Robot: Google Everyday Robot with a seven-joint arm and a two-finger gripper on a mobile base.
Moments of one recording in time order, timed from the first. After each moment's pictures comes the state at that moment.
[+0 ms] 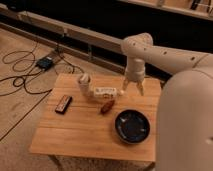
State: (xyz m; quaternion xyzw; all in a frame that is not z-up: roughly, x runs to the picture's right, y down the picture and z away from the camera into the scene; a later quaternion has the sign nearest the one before) arm 0.152 0.000 0.769 -0.17 0.36 0.78 0.48
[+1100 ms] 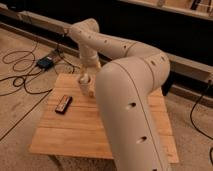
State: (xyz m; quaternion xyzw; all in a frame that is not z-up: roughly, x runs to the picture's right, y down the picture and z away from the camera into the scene) arm -0.097 -0.063 0.794 -0.24 0.25 0.65 0.68
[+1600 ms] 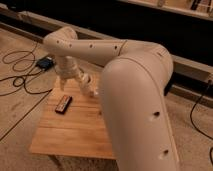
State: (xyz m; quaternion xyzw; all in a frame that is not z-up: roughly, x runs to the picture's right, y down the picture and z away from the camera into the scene) arm -0.176 0.008 0.723 -0.29 0.19 0.58 0.74
